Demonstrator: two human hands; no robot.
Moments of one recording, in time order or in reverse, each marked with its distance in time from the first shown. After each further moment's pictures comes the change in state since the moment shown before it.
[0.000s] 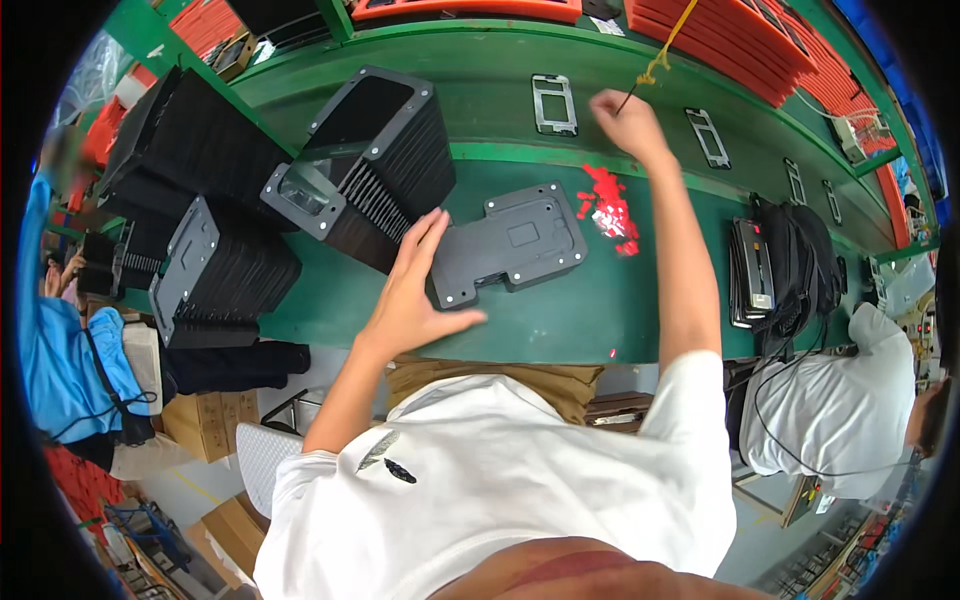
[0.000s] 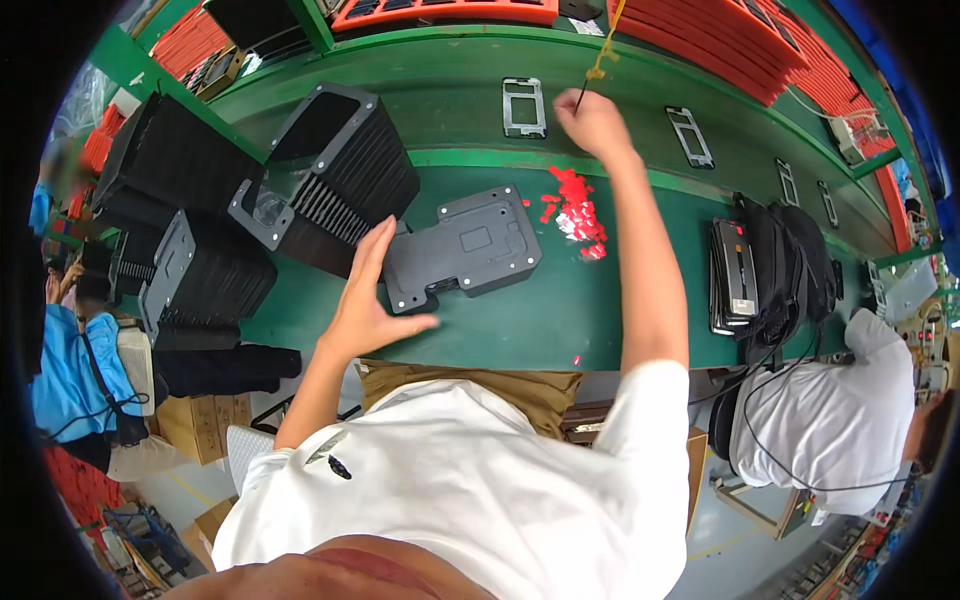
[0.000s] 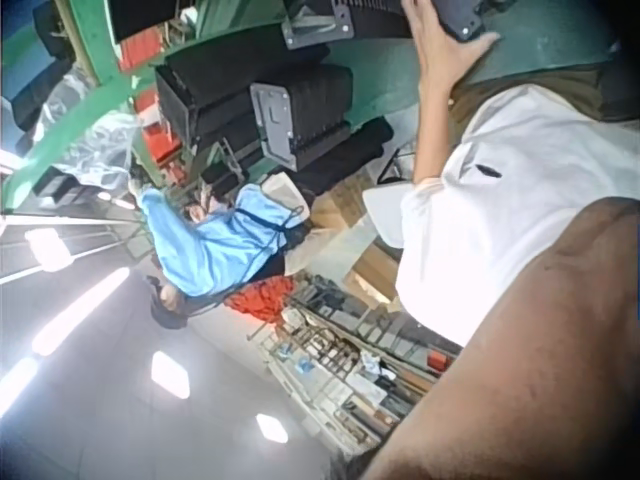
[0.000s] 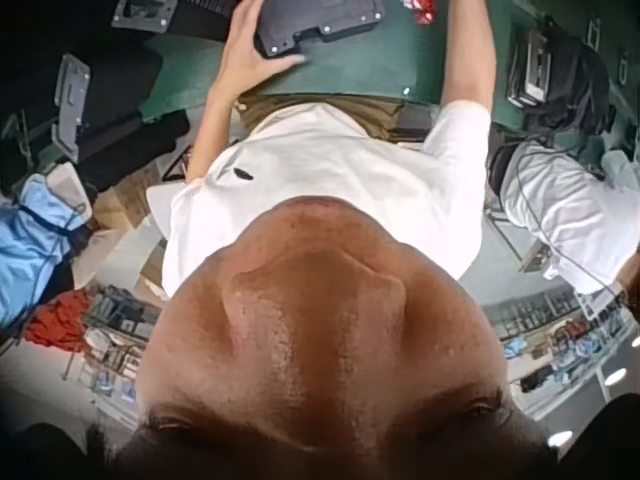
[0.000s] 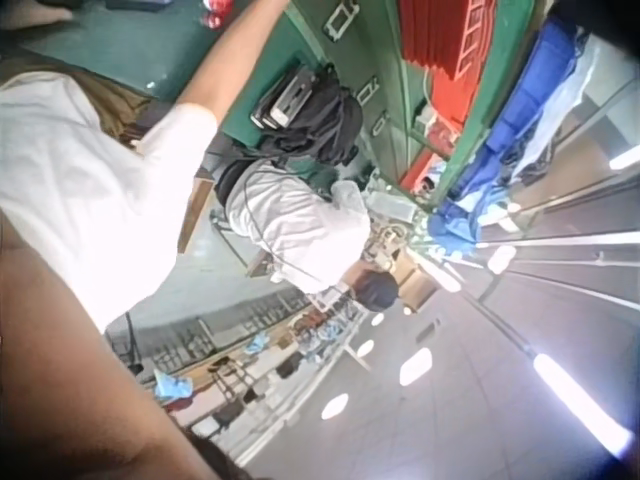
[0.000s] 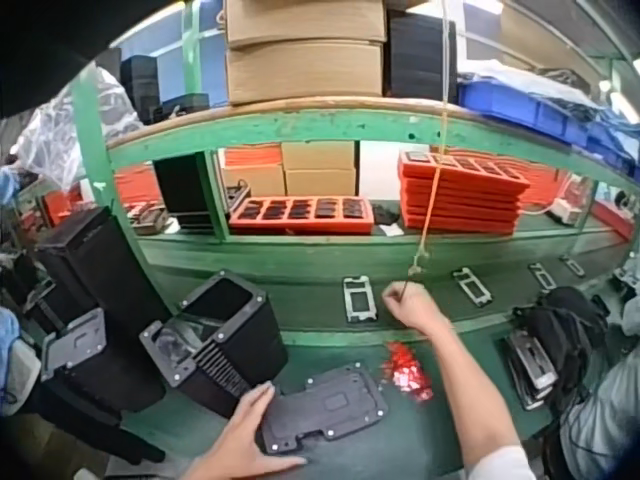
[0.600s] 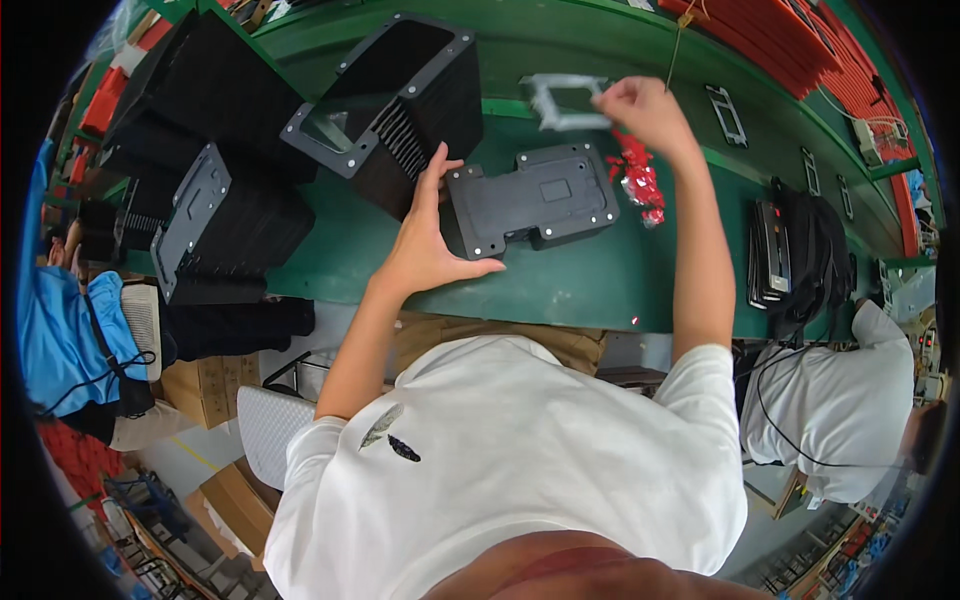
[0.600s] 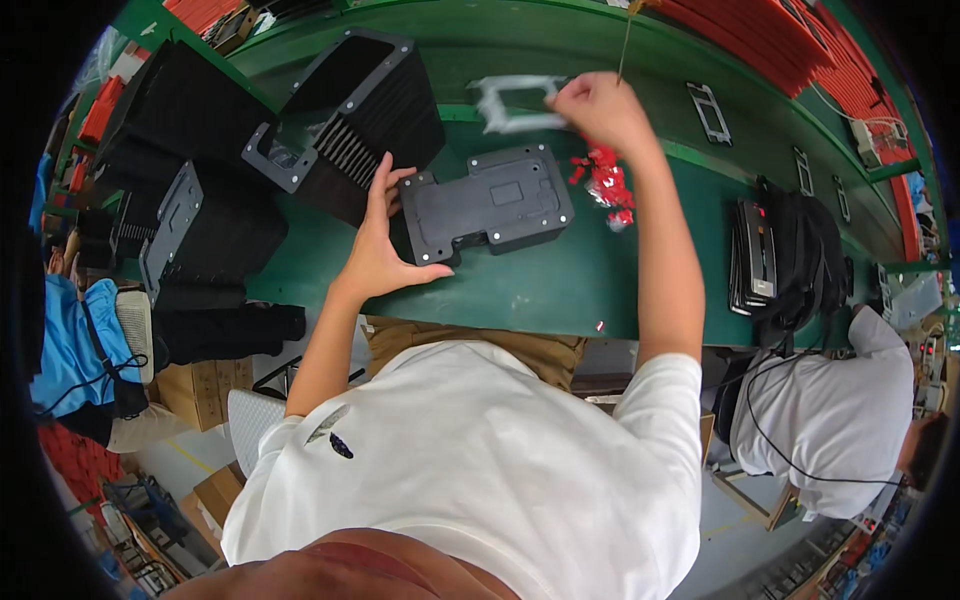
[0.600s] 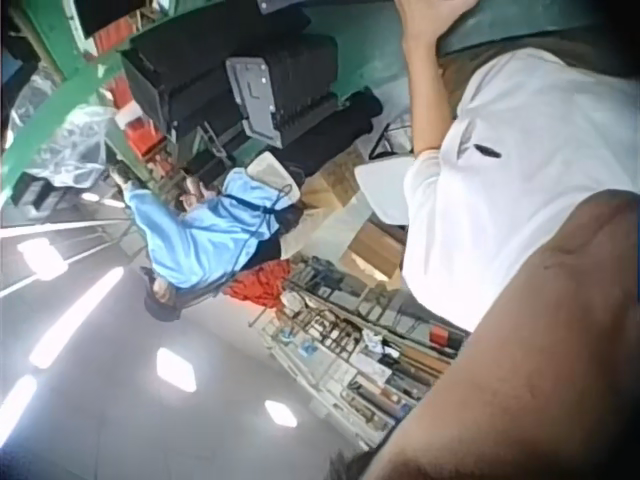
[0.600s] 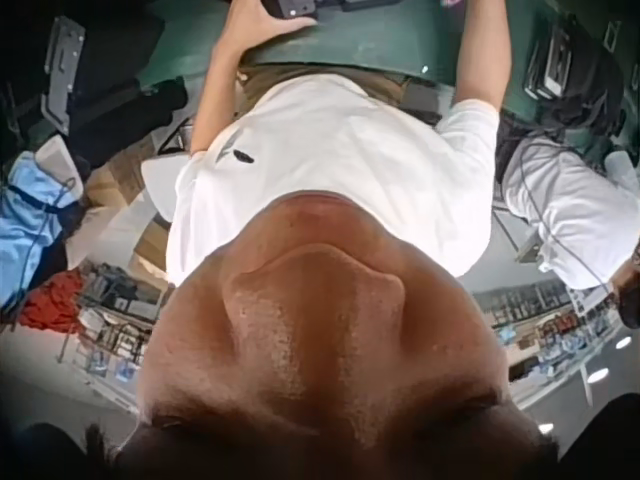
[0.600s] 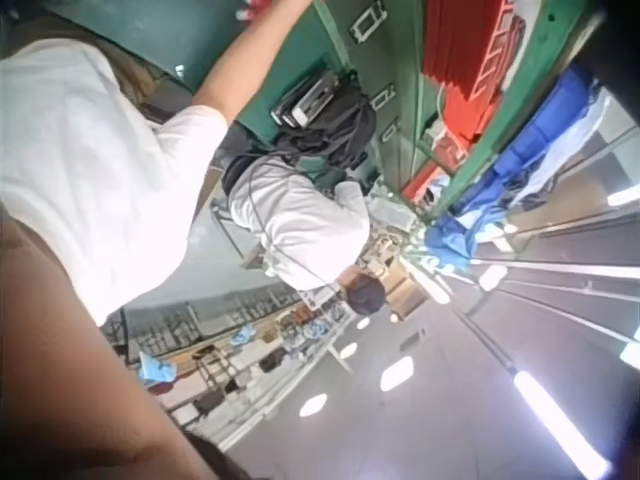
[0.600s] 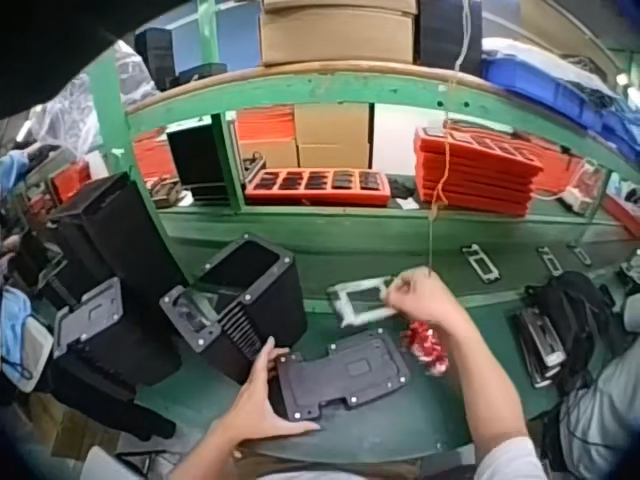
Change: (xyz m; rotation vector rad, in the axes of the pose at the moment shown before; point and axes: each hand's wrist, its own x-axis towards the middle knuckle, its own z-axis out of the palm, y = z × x) left_hand -0.003 -0.026 0.001 -0.266 0.050 -0.134; right_hand -0.035 -0.100 -0.014 0.134 -0.249 0.219
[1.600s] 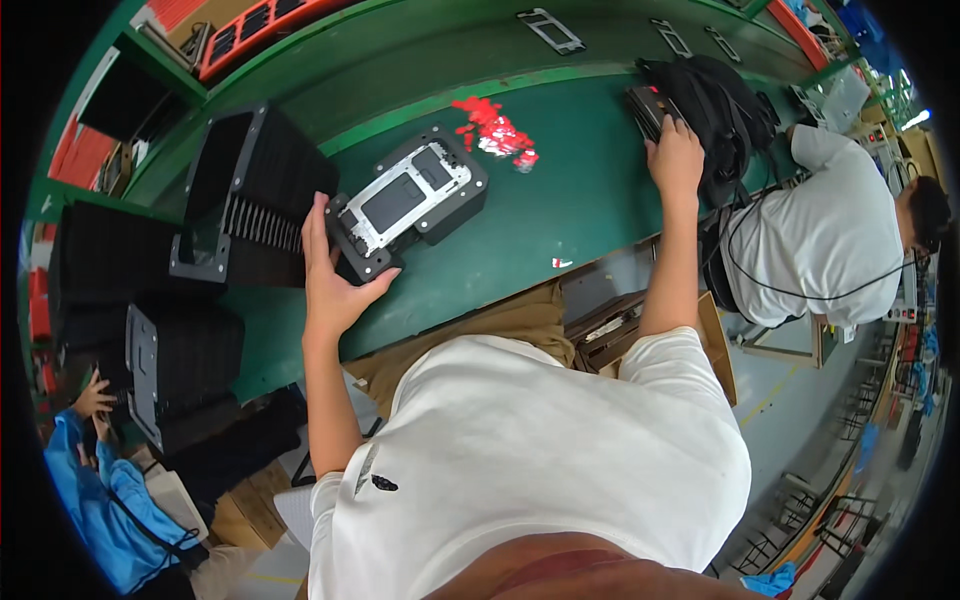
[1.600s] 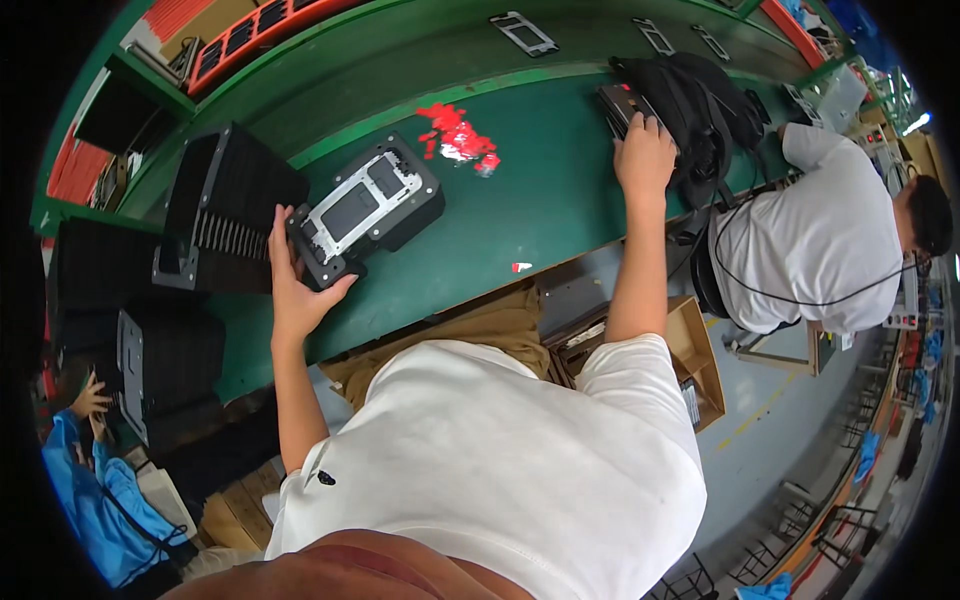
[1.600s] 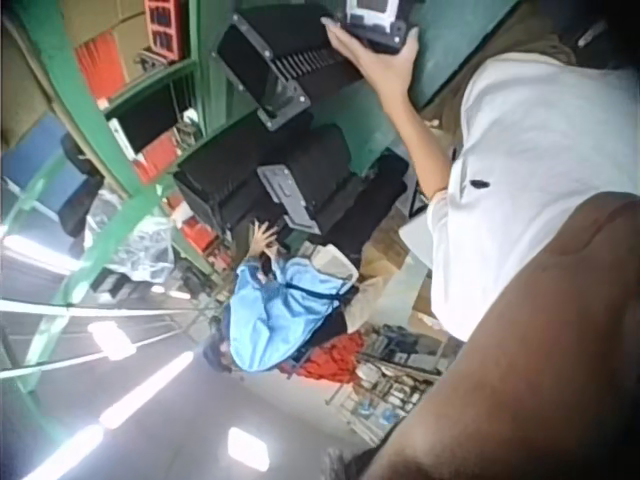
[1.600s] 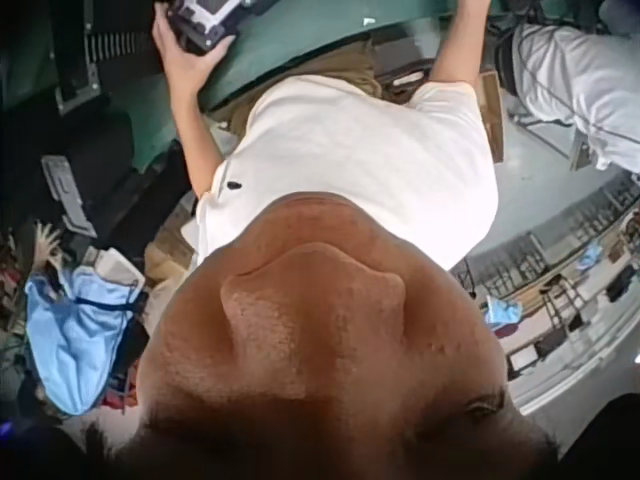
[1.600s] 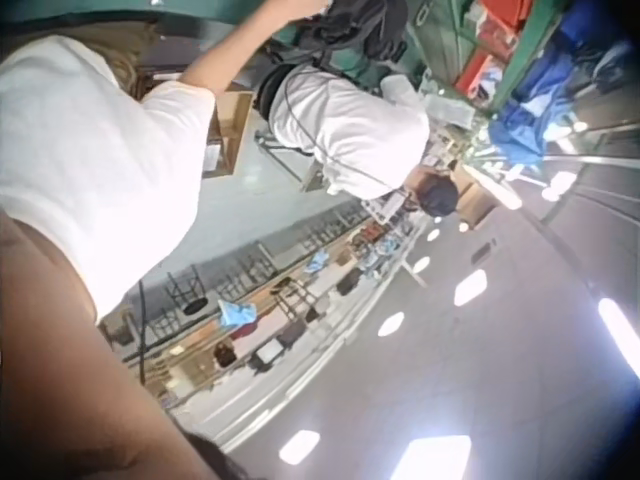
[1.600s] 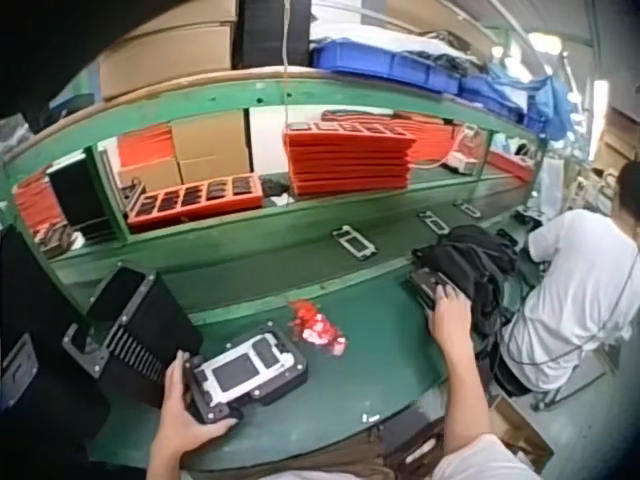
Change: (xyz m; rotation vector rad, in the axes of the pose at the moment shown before) left_hand 0.009 0.010 0.012 -0.040 -0.027 0.049; right_hand -0.231 0.142 -0.067 -1.182 0.810 0.428
